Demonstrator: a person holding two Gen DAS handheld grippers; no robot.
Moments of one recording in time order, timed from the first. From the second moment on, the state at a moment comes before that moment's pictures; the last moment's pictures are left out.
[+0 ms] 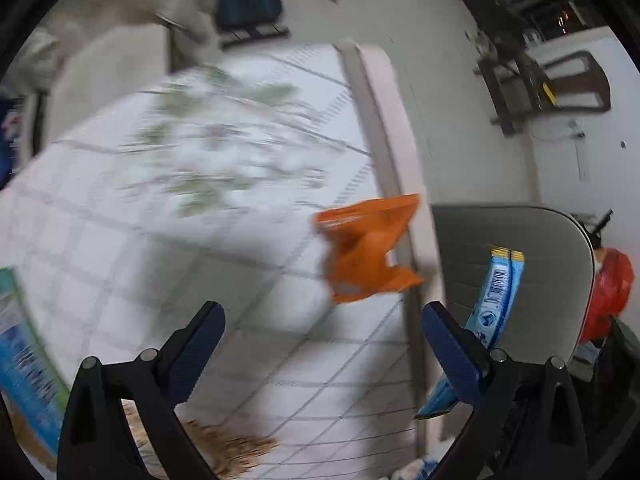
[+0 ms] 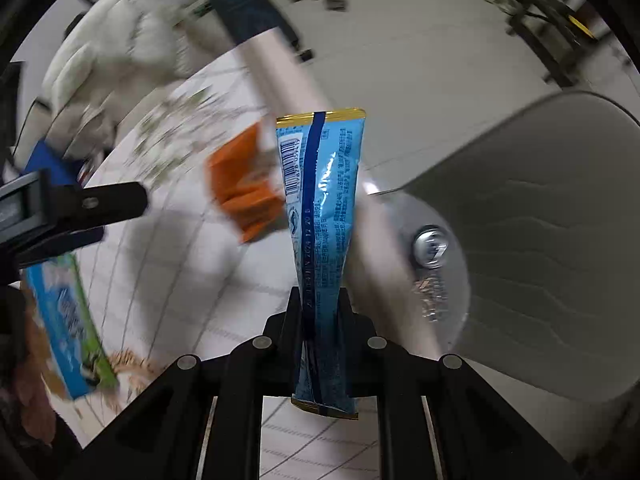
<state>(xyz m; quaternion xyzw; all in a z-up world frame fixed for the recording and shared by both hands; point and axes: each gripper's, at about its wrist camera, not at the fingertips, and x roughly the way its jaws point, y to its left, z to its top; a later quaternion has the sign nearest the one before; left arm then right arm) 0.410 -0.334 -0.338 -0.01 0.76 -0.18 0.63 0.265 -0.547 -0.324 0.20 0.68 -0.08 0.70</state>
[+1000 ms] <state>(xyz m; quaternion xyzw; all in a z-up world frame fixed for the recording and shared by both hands) 0.278 -0.043 -0.241 -0.04 0.70 -0.07 0.71 0.264 -0.312 -0.234 0.16 0.65 0.14 0.73</state>
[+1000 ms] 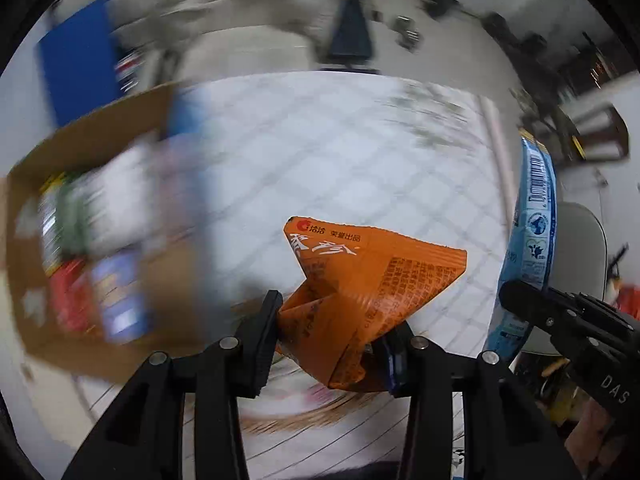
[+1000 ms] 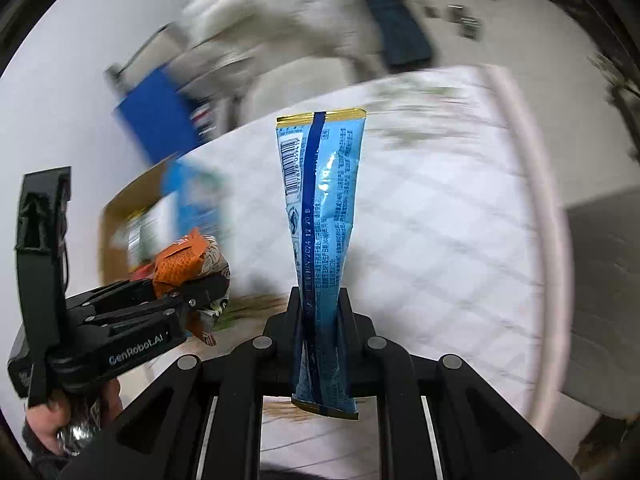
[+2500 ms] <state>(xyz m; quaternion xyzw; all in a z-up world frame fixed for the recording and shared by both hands) 0.282 0.192 -0.321 -0.11 0.74 0.02 0.66 0.292 0.004 -0.310 0.01 0.73 0.09 0.68</state>
